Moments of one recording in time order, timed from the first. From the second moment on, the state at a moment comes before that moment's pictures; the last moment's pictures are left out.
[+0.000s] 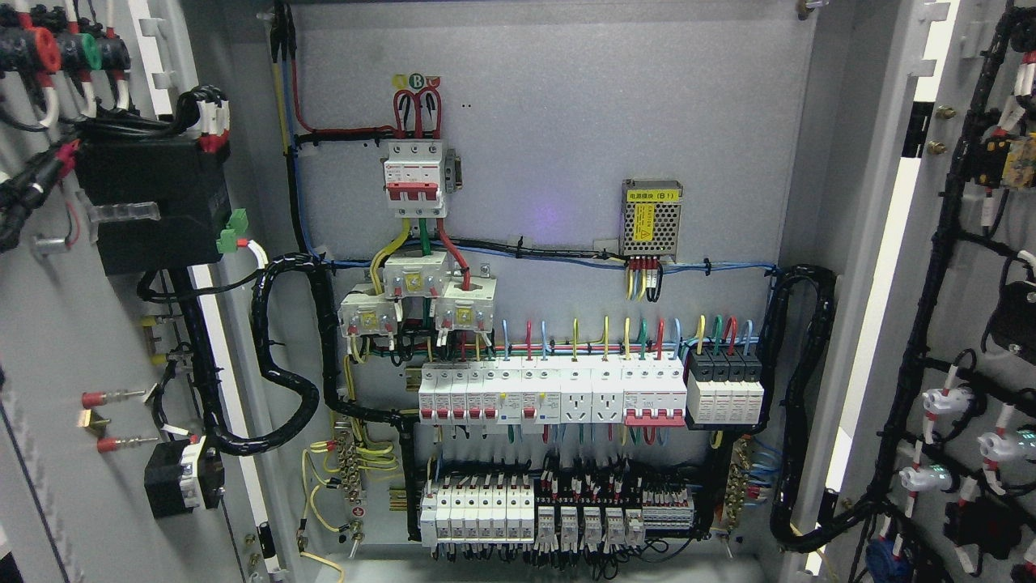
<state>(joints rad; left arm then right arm) 0.09 0.00 0.25 -0.04 -0.15 -0.06 -0.26 -0.54 0.09 0.84 -1.57 -0.62 0.14 0.59</state>
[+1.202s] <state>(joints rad) 0.08 0.00 0.25 -0.04 -0.15 -0.06 -0.26 -0.56 0.14 0.88 -1.55 -0.57 0.14 0.59</state>
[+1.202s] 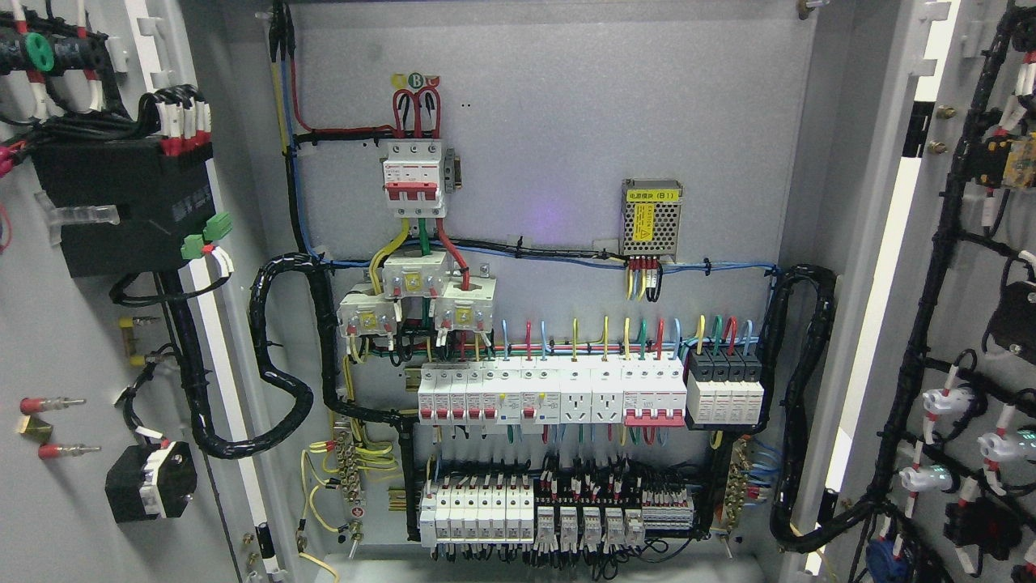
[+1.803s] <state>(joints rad) 0.13 -0.01 0.17 -0.17 -0.14 -0.07 -0.27 -0.50 0.07 0.78 -1.54 -0.57 0.09 0.54</state>
